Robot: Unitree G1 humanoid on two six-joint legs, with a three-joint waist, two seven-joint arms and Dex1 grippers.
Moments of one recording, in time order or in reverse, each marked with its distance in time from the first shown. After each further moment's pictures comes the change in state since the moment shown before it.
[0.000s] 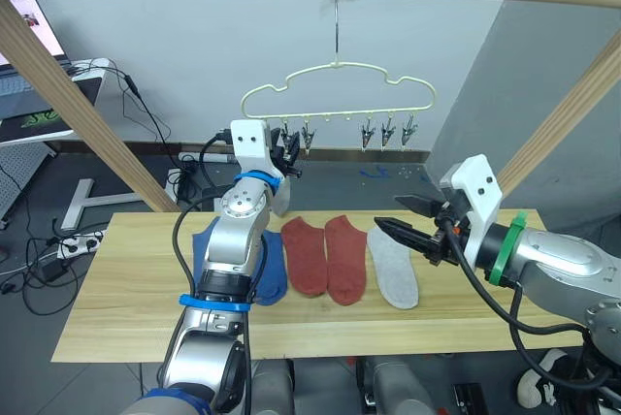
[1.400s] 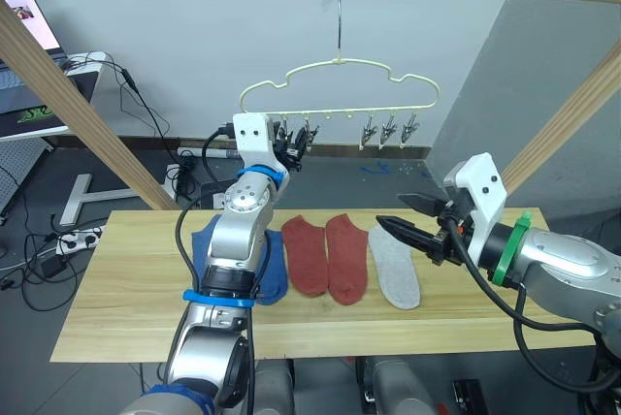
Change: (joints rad) left arm -0.031 -0.016 0.001 -0.010 0.000 0.021 0.002; right arm 0.016 -0.083 0.030 0.012 0.098 -0.091 -0.087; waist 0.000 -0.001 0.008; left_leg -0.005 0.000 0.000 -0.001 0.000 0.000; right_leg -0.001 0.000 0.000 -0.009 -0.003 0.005
